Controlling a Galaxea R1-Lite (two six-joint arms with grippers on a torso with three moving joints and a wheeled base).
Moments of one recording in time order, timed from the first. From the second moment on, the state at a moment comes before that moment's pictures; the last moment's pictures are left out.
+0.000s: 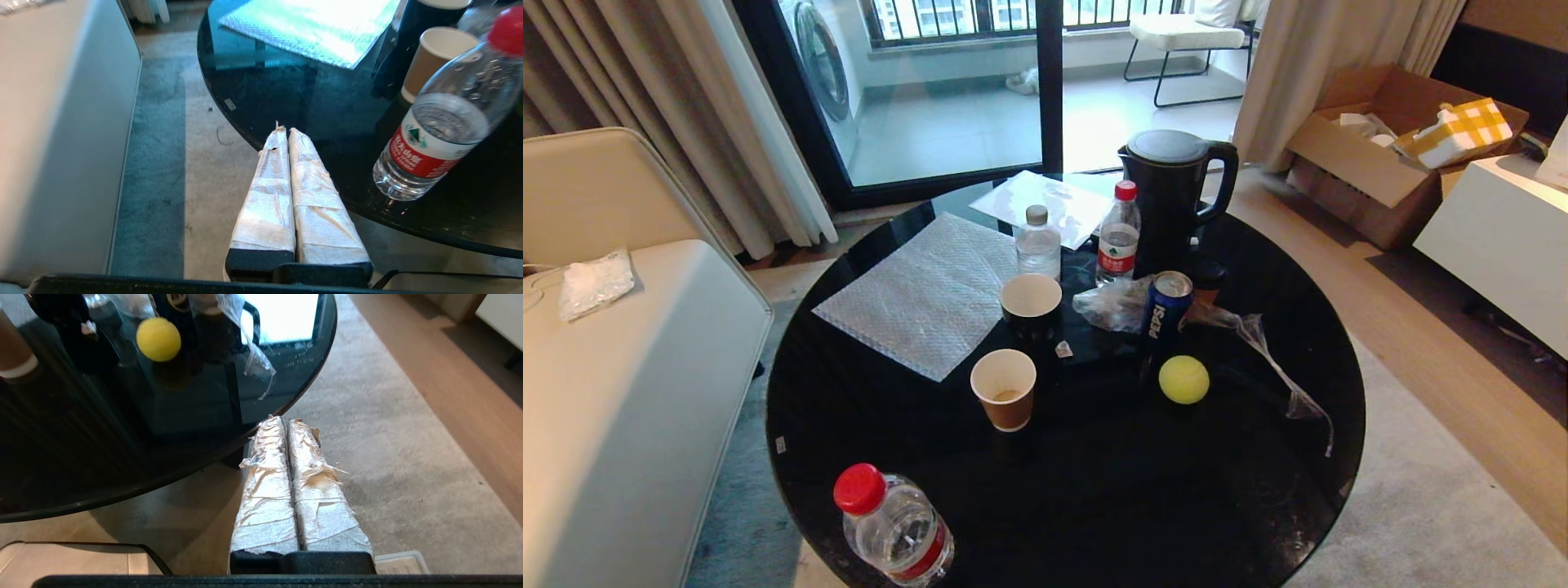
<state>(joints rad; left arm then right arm) 0.00 0.00 0.00 0.00 0.00 -0.01 0.01 0.00 0.00 0.00 0.01 -0.04</state>
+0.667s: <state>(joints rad) 0.00 0.00 0.00 0.00 0.00 -0.01 0.01 0.00 0.00 0.00 0.00 -0.03</state>
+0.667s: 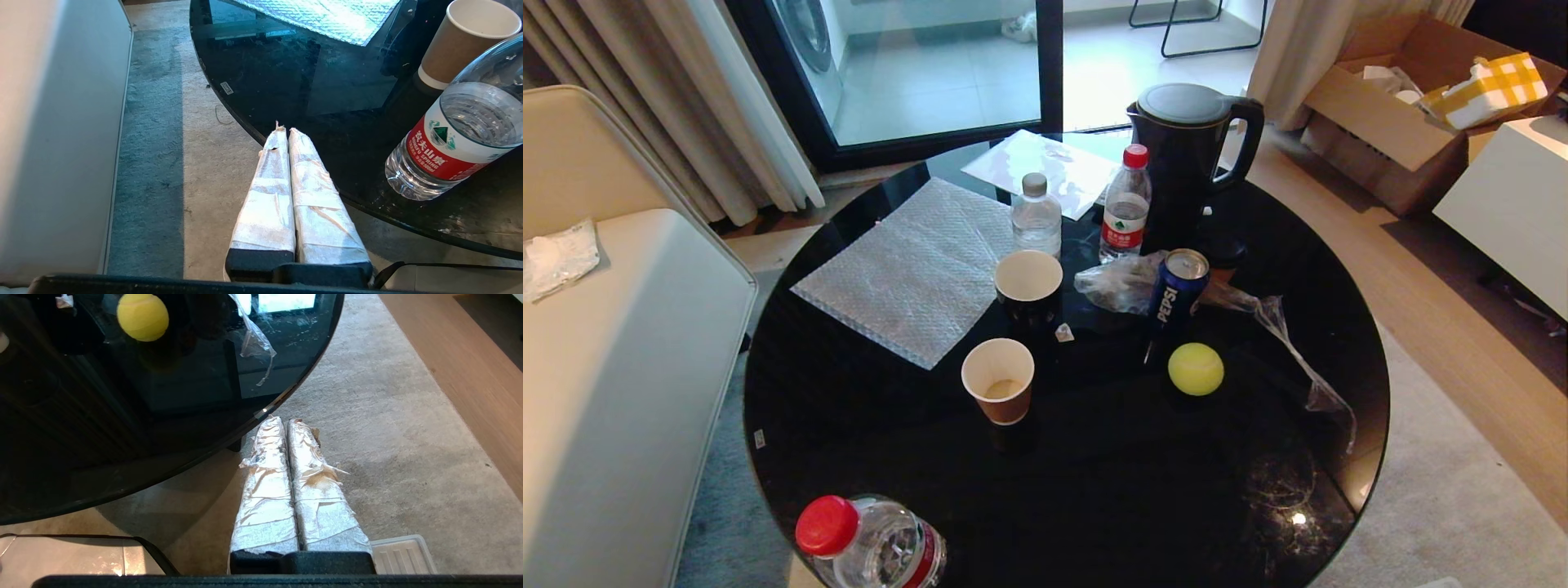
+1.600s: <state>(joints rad) 0.00 0.00 0.00 0.00 0.00 -0.01 0.09 1.05 -0.65 -0.03 0.07 0.07</state>
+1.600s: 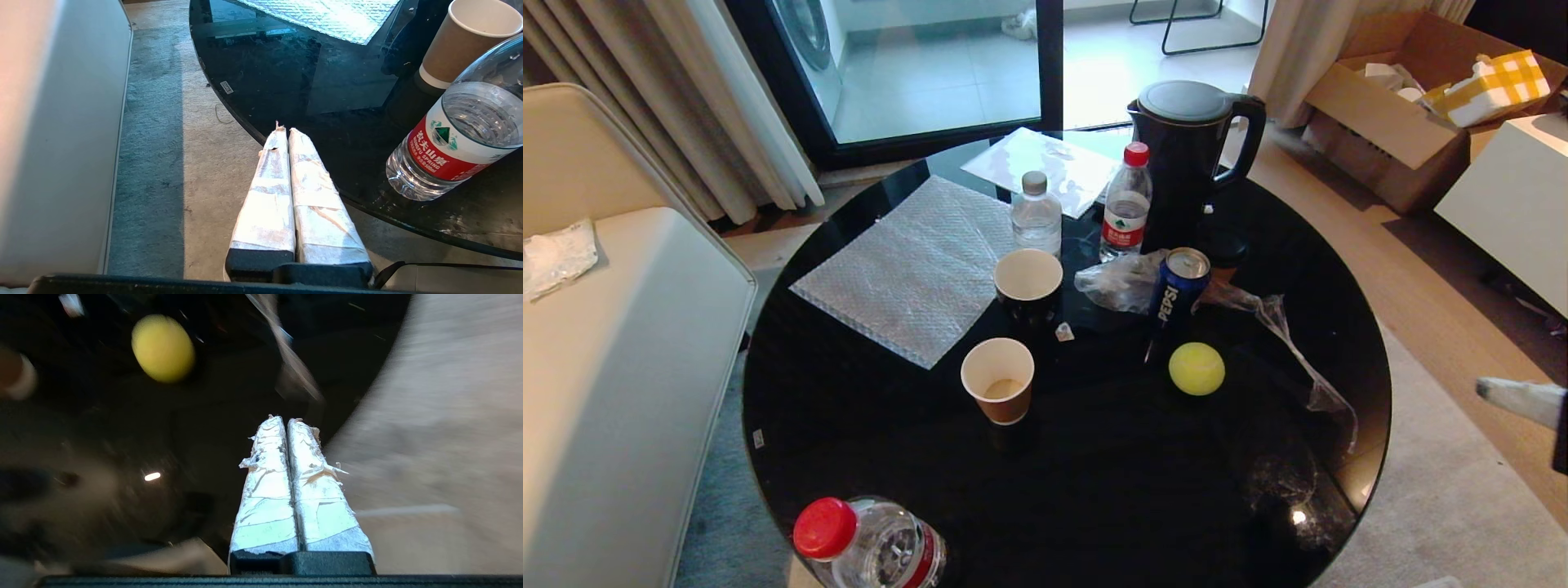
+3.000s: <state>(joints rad) 0.00 0.00 0.00 0.00 0.00 -0.01 0.39 1.74 -0.83 -0.38 0.13 -0.06</state>
